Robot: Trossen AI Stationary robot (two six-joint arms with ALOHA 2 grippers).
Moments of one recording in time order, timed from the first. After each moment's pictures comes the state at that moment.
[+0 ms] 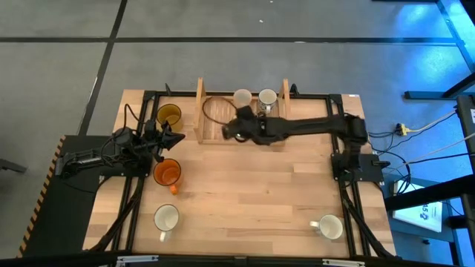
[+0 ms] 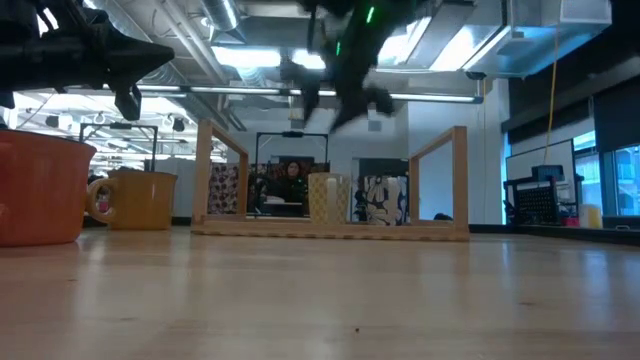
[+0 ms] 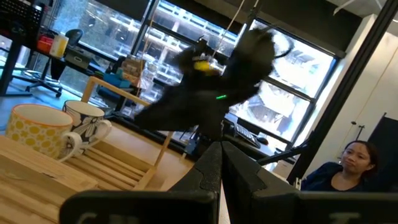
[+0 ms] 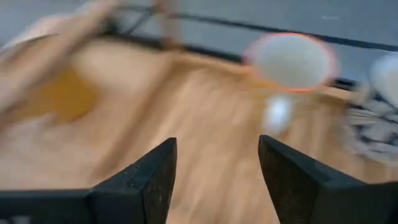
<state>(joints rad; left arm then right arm) 0.26 0.00 0.01 0.25 0.09 -0.49 -0.04 1.91 1.57 -0.51 0.62 0.83</state>
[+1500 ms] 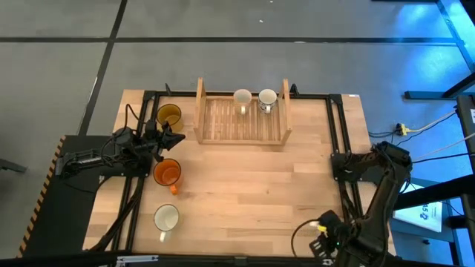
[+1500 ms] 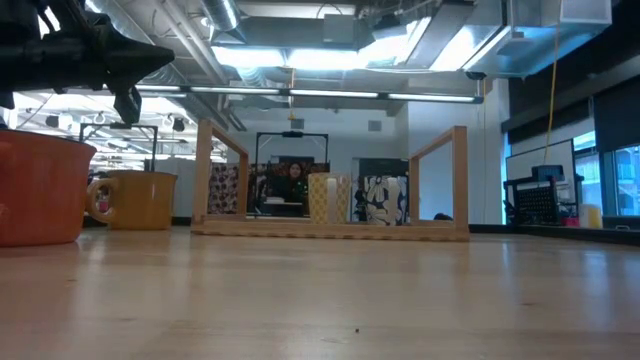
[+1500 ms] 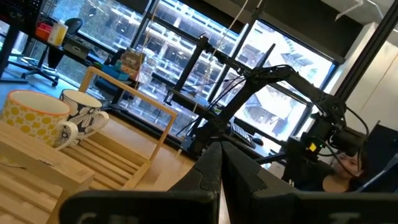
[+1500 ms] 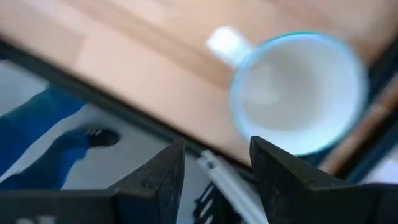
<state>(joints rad) 0.26 0.00 0.01 0.24 0.09 -0.55 1.08 1.77 1.57 -1.33 0.05 2.17</state>
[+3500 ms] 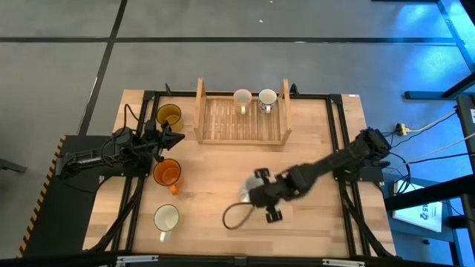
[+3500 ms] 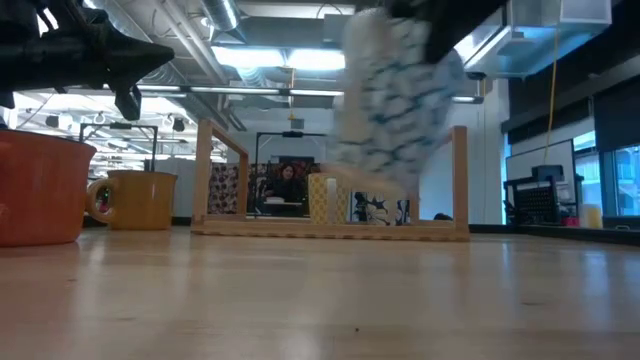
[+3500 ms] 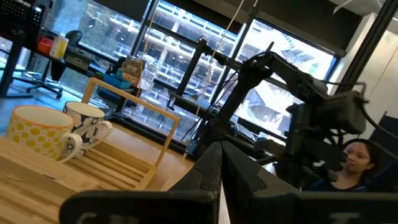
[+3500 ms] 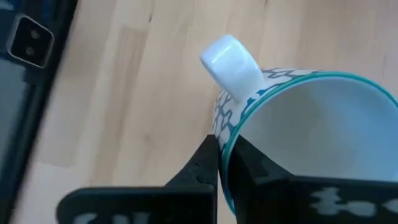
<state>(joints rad) 0.26 0.00 0.01 0.25 0.09 -0.48 0.42 1.79 1.48 -0.78 0.08 0.11</state>
